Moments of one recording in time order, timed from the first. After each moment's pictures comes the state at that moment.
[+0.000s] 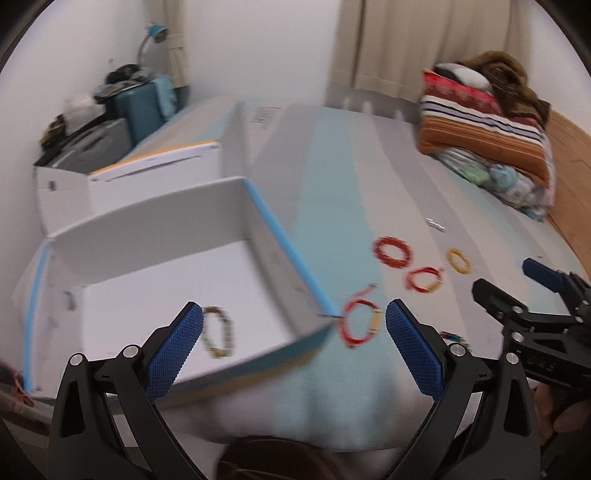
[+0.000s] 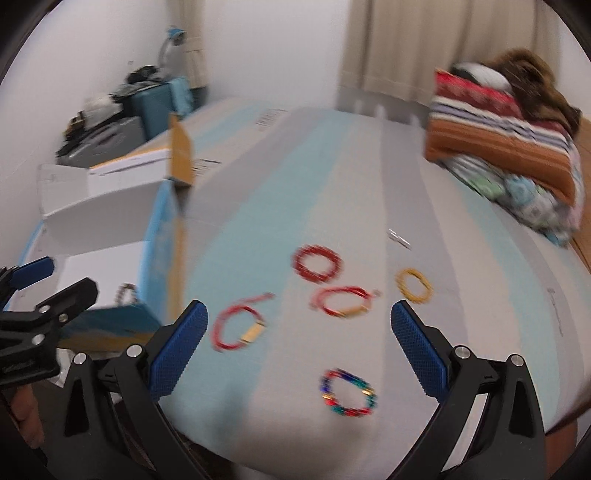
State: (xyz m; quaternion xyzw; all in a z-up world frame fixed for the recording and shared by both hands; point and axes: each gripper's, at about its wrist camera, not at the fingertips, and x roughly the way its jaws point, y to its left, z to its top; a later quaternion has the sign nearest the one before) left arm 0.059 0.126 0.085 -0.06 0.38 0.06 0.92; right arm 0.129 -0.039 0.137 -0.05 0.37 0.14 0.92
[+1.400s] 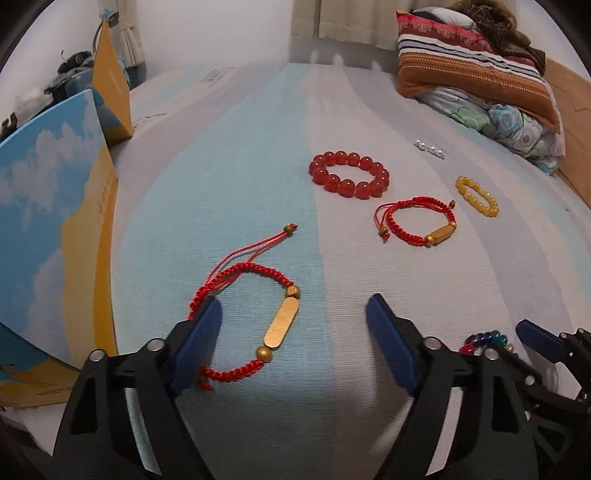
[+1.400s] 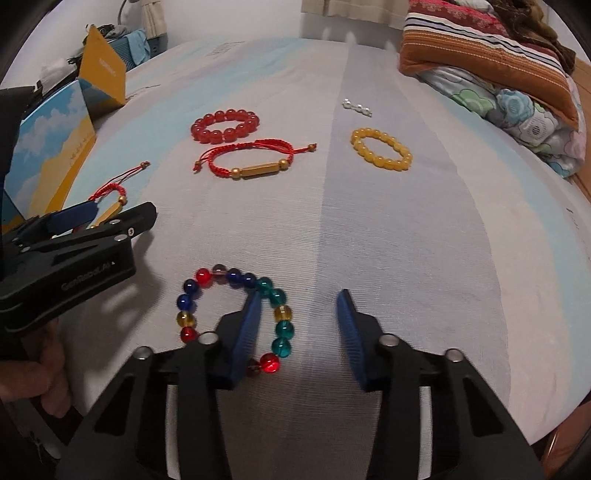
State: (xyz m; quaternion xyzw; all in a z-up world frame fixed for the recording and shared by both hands) left arm 0.161 0.026 -0.079 -0.02 0.41 0.05 0.91; right arm 0.155 -0.112 -0.034 -0.05 0.45 0.11 0.88
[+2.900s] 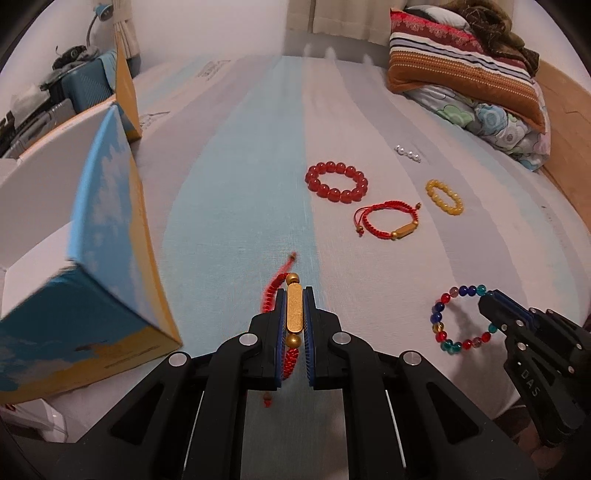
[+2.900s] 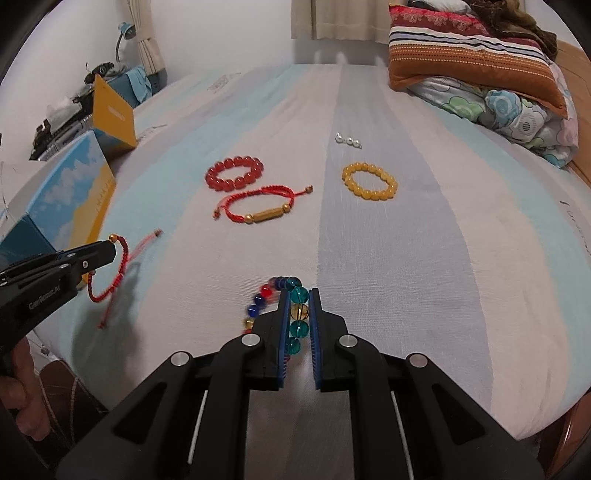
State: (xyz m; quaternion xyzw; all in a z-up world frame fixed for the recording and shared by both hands) left arm 0.124 0.035 -0.020 -0.04 0.44 0.02 0.90; right arm 0.137 -0.128 0.010 0.01 0.42 0.12 0.90
